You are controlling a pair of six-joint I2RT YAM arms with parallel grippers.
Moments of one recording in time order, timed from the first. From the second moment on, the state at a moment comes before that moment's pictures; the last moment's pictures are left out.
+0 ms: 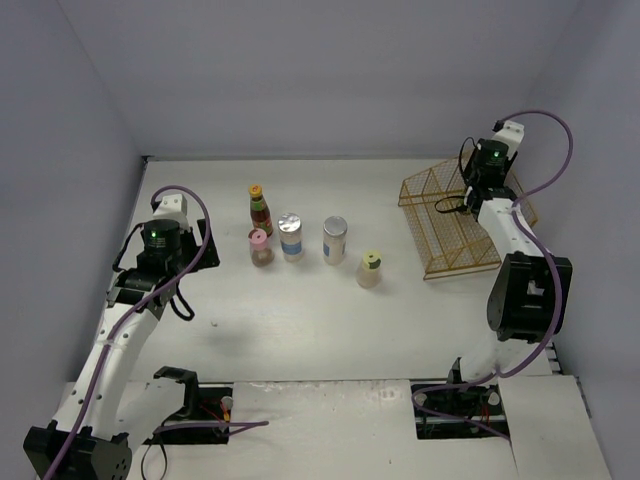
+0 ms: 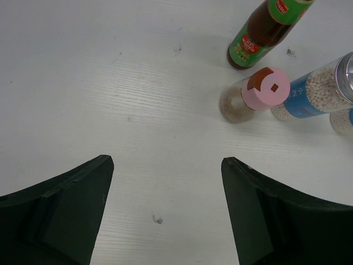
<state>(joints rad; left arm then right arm) -0.16 0.89 0.90 -0.61 -0.16 -0.26 -0.09 1.70 1.29 0.07 0.38 0.15</state>
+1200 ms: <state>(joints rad) -0.14 0.86 0.90 -0.61 -0.13 -0.26 0.31 1.50 1.41 0.01 -0.06 0.07</state>
